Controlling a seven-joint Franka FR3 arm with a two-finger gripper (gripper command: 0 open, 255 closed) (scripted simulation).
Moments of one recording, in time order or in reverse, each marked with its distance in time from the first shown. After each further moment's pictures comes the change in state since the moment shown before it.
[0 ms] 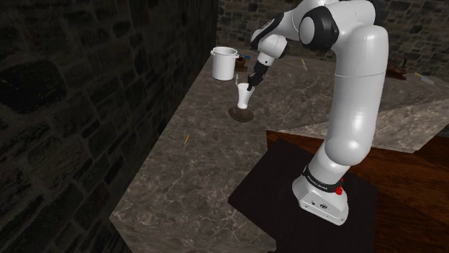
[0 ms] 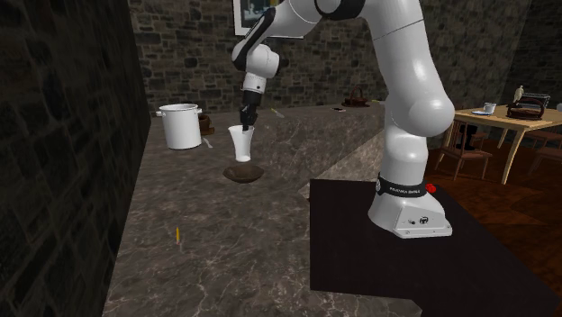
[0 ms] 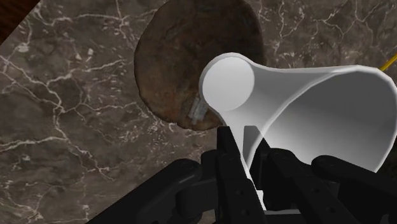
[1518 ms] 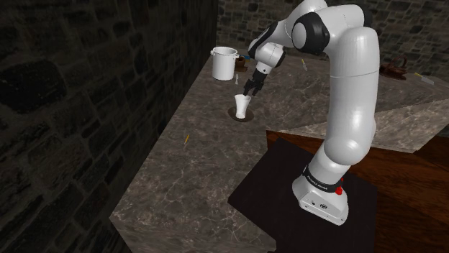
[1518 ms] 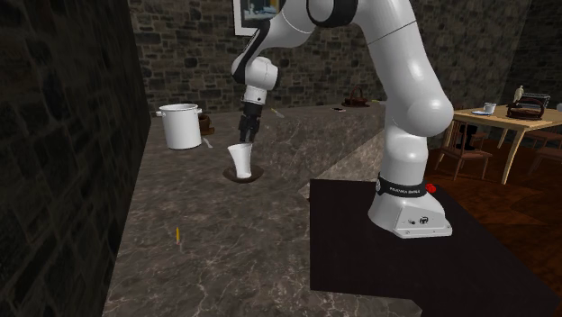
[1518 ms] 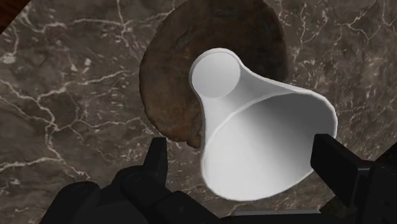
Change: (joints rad) arm -0.024 0.070 0.033 -0.026 0.071 0.069 -0.066
